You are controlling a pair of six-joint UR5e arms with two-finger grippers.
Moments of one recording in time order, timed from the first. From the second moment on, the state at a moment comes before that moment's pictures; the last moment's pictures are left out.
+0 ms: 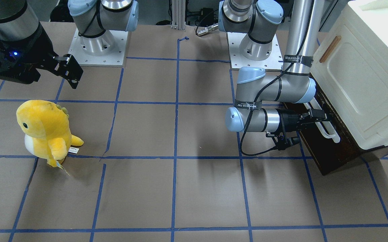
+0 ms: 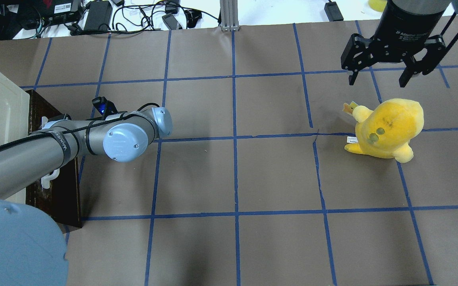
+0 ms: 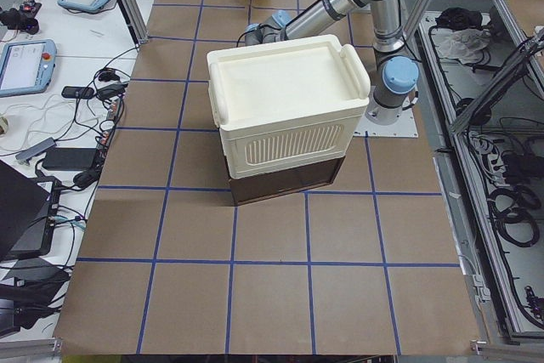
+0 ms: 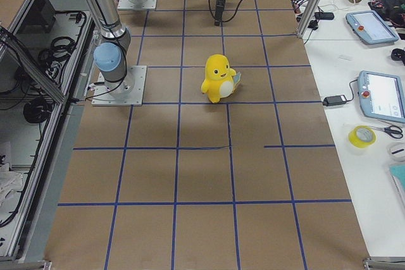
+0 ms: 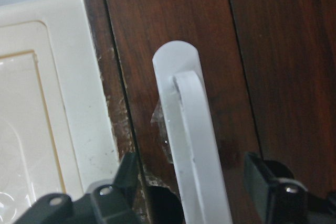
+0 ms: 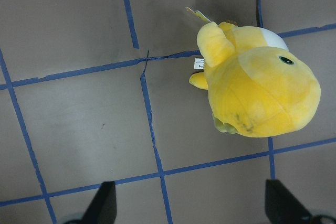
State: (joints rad) left arm -1.63 -2.01 -1.97 -1.52 2.99 -0.63; right arm 1.51 -1.53 1.48 -1.44 -1.63 0.11
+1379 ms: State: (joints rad) left arm -1.63 -2.02 -1.97 -1.51 2.99 -0.63; right arm 1.51 -1.53 1.48 -1.44 -1.63 0.11
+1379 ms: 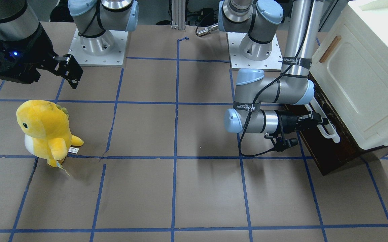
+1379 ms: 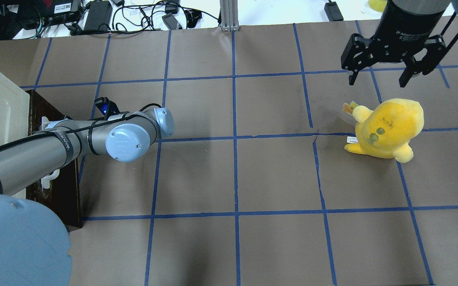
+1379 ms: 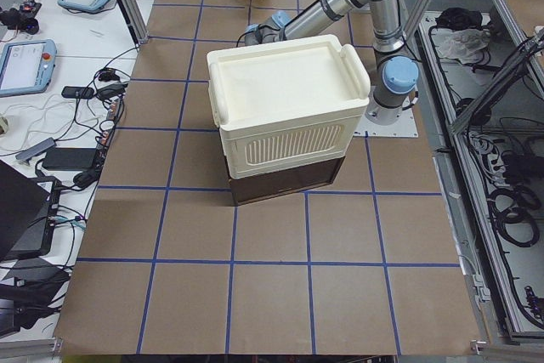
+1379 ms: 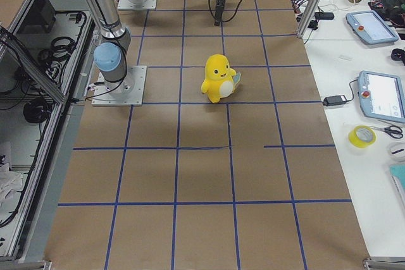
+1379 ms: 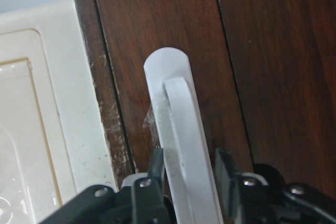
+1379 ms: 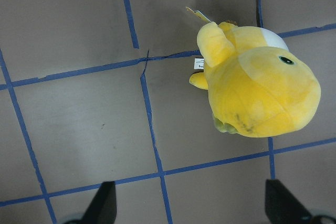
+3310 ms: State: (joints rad) left arm -1.68 -2.02 -1.95 -1.50 2.98 -0.62; right arm 1.51 -1.53 1.48 -1.44 -1.63 0.11
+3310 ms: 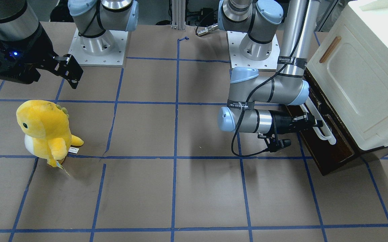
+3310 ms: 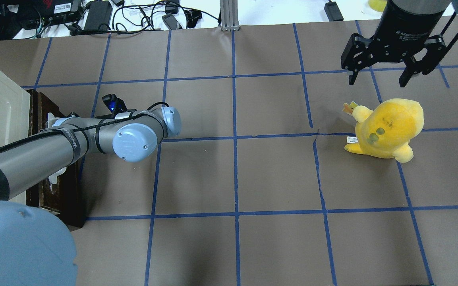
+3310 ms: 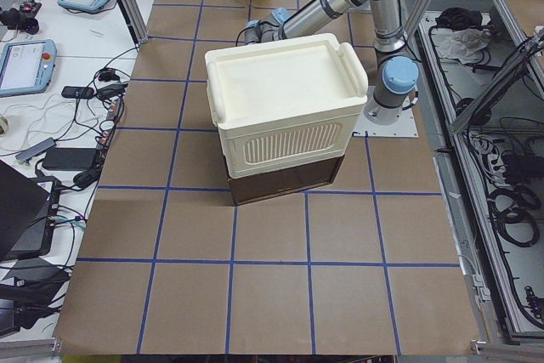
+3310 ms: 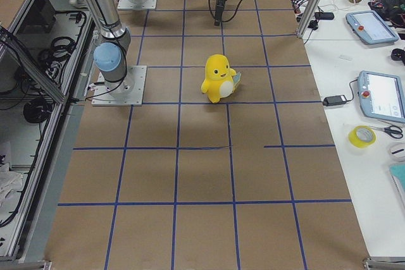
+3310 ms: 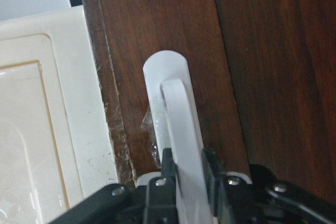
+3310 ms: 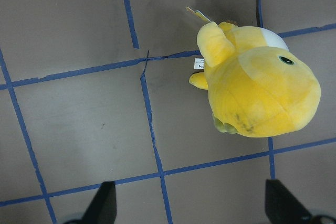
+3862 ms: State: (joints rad) left arm -1.71 -2.03 -1.92 -1.50 2.97 -0.59; right arm 1.51 -1.53 1.48 -1.44 -1.63 0.11
